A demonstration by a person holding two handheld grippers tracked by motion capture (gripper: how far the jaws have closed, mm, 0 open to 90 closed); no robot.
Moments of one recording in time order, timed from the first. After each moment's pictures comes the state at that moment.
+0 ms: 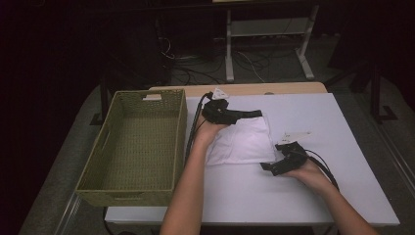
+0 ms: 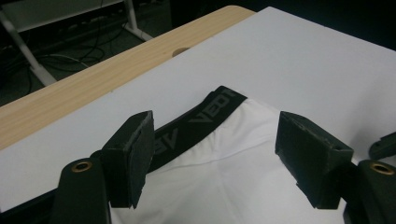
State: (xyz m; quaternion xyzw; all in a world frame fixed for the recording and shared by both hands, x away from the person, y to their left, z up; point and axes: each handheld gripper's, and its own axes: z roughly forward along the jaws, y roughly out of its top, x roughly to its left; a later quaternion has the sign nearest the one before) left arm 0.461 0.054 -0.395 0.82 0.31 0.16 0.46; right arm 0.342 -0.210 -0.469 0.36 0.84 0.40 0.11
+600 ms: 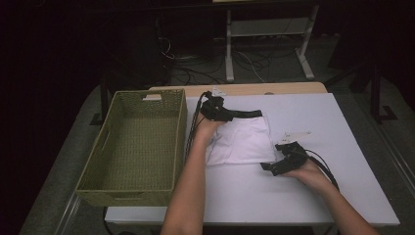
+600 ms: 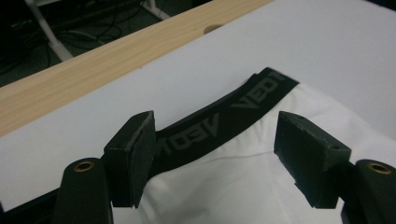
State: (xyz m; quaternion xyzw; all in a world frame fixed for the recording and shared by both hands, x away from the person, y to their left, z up) left arm 0.490 0.060 -0.413 0.82 0.35 0.17 0.42; right arm 0.343 -0.210 -0.469 0.35 0.84 0.40 0.10
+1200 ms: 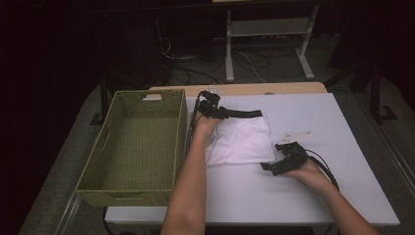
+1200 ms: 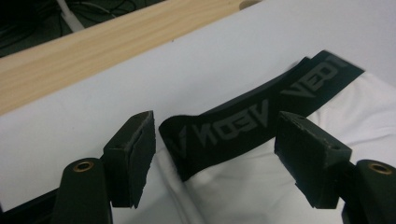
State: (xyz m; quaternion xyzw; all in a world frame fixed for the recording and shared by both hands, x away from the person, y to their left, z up) left arm 0.514 0.068 -0.433 0.82 0.39 0.16 0.39; right arm 0.343 -0.210 -0.469 0.35 0.84 0.40 0.10
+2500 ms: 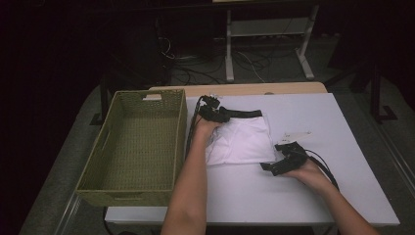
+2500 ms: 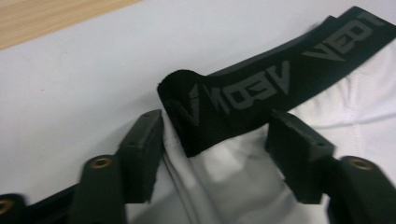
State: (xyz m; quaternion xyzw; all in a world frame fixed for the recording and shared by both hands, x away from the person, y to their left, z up) left arm 0.521 0.070 -0.455 0.83 0.40 0.12 0.36; right arm 0.343 -0.210 -0.470 0.35 0.84 0.40 0.10
